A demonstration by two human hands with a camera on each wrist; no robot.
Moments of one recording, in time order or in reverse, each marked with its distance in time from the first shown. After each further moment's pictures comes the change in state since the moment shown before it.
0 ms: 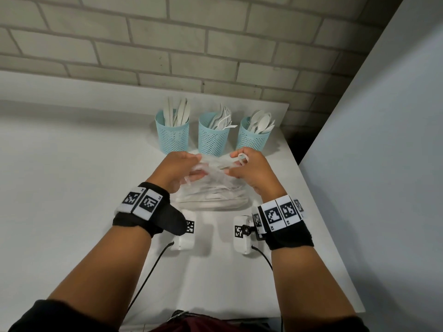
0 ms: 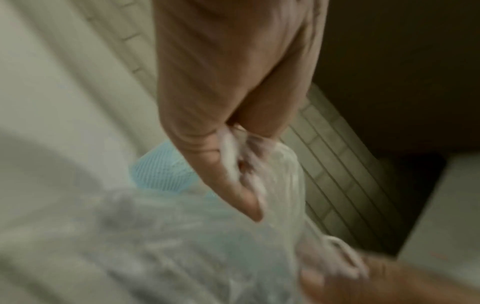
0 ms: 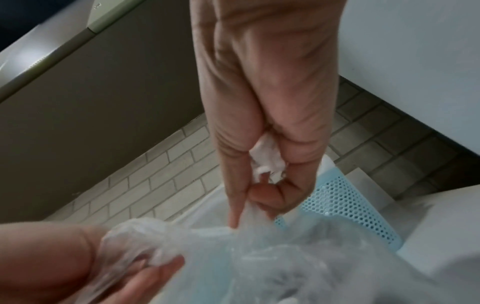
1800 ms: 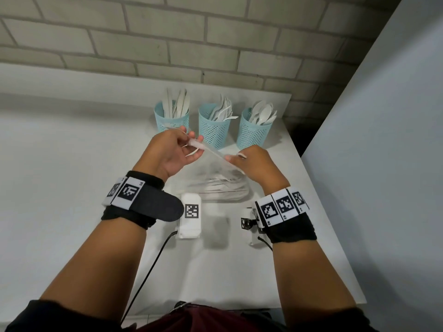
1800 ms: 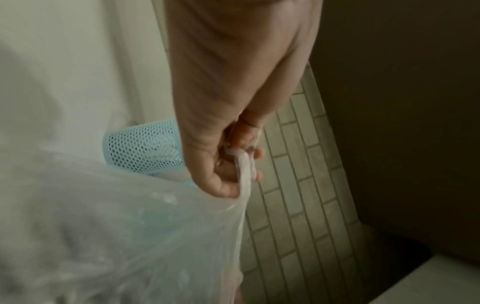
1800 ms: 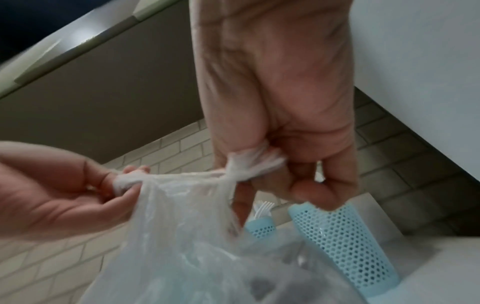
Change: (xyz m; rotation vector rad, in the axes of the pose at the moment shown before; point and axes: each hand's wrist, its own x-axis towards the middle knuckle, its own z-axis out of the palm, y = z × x) left_hand -0.019 0.030 0.001 -0.486 -0.002 -0.016; right_hand -0.009 -0.009 -0.007 -0.444 -0.120 -0.058
